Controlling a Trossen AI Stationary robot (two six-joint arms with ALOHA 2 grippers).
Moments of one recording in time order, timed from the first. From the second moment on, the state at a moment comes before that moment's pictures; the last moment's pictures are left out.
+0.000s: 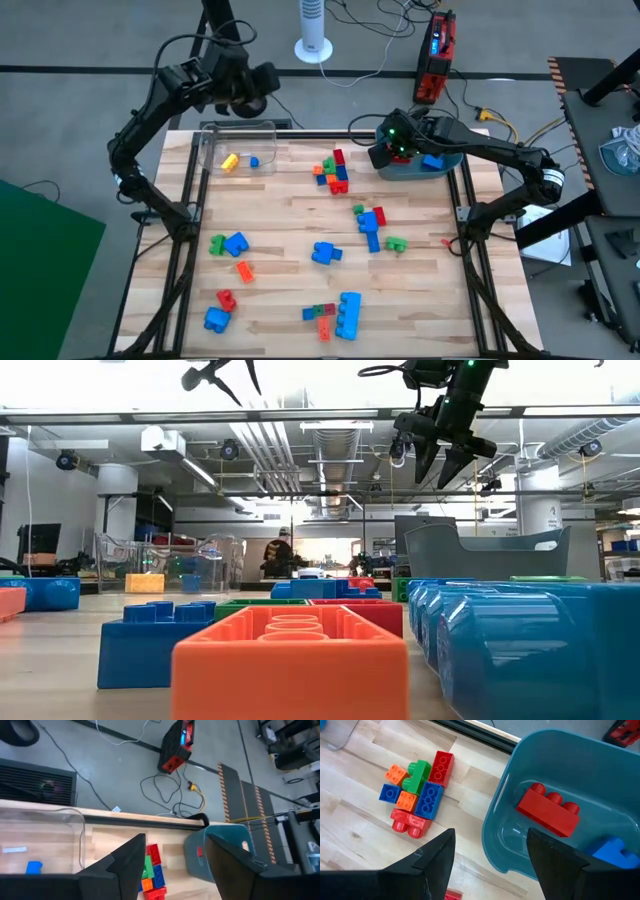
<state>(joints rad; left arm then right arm) 0.61 1.57 2.05 -1.17 -0.24 -0.99 -0.48 1.43 1.31 -0.95 0.23 0.58</state>
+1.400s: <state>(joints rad) 0.30 1.45 1.58 -1.30 -0.13 -0.38 -0.48 1.43 1.31 -0.94 0.23 0.58</state>
